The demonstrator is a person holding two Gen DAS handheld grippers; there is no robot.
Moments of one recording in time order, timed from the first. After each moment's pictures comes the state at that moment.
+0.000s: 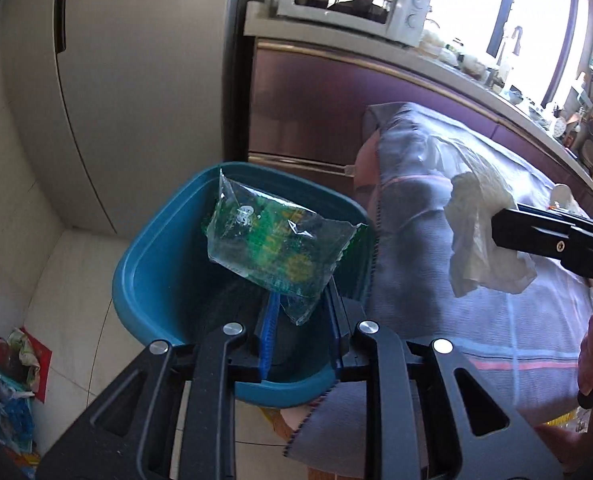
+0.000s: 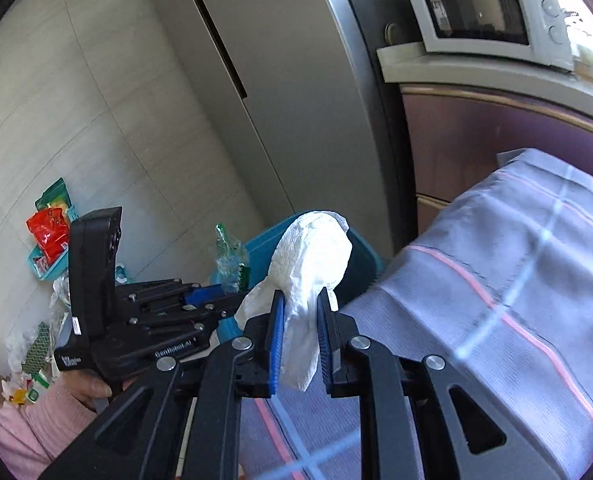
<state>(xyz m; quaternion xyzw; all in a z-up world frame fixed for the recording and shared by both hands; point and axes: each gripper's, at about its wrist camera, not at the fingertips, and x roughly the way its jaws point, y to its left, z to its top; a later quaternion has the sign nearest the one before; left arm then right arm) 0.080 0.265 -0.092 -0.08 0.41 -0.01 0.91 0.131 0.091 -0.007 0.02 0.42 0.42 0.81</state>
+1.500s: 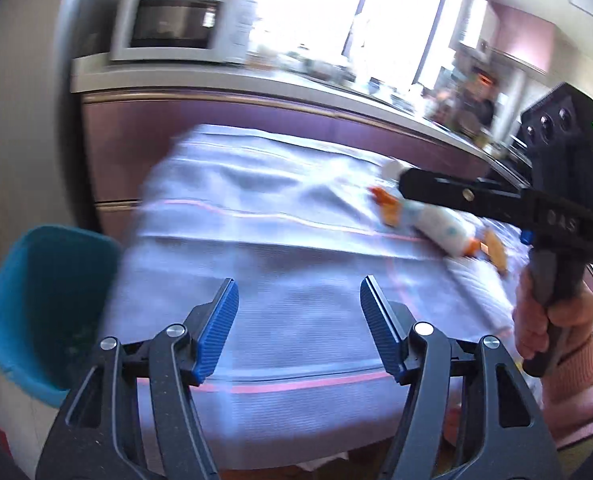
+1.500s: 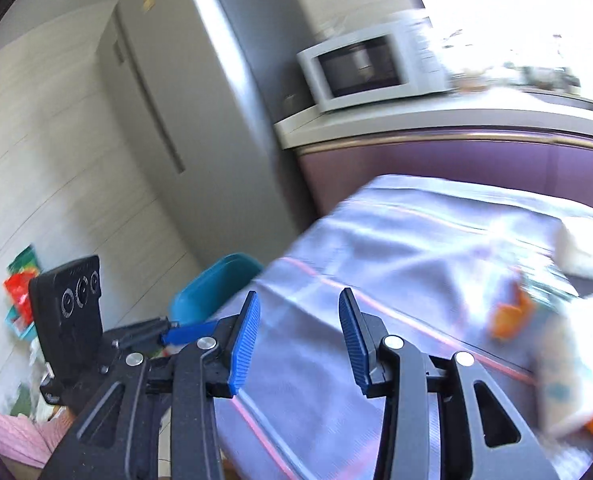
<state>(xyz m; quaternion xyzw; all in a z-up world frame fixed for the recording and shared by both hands) 0.056 0.089 -0.052 -0.05 0.34 -0.26 0.90 0.040 -0.093 0.048 0.09 0.33 0.27 0.90</state>
